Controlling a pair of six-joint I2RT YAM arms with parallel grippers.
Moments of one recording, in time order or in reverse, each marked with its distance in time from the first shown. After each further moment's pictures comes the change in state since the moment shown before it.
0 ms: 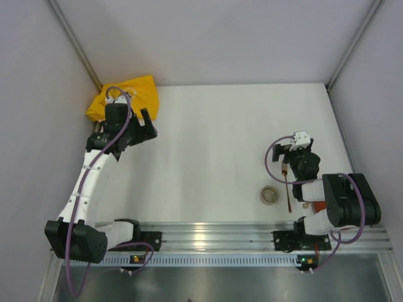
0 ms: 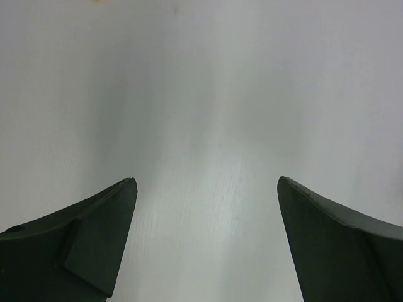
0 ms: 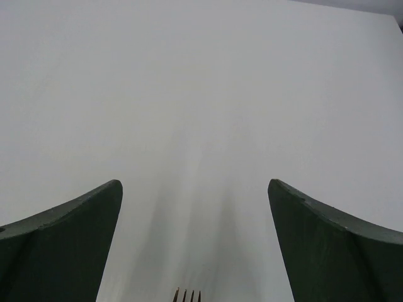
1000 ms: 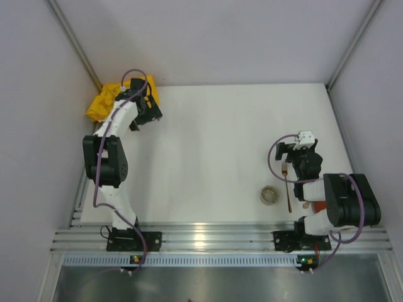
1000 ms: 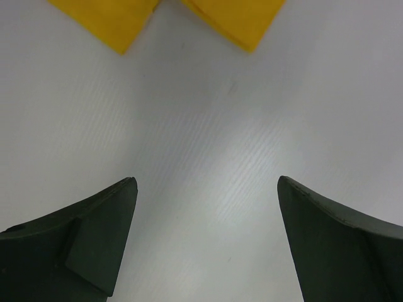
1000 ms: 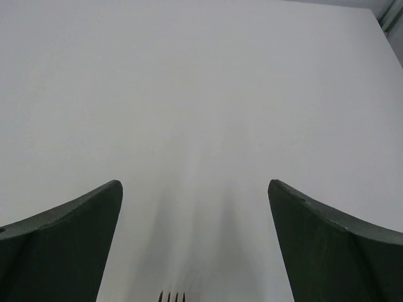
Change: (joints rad) left arm 0.031 0.710 0.414 -0.113 -0.191 -0.153; right arm -0.037 0.002 0.001 0.013 0.002 0.024
